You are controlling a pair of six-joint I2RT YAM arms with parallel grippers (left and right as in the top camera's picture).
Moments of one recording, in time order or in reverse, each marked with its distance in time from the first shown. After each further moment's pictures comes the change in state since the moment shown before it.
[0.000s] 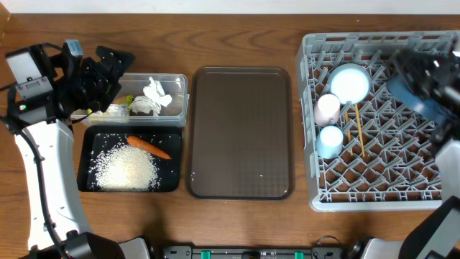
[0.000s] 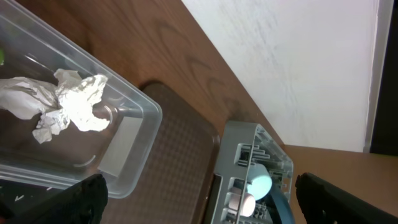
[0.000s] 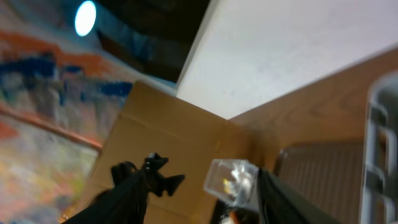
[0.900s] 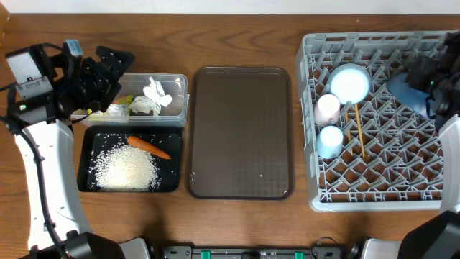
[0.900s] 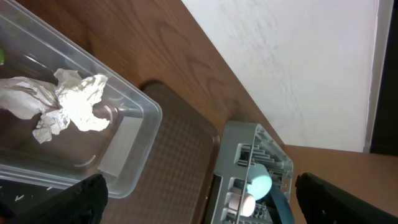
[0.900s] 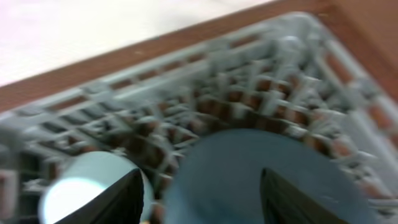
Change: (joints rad) left arm 0.000 0.000 0.000 0.000 0.000 0.000; right arm 0.116 0.000 0.283 -1.188 1.287 -1.312
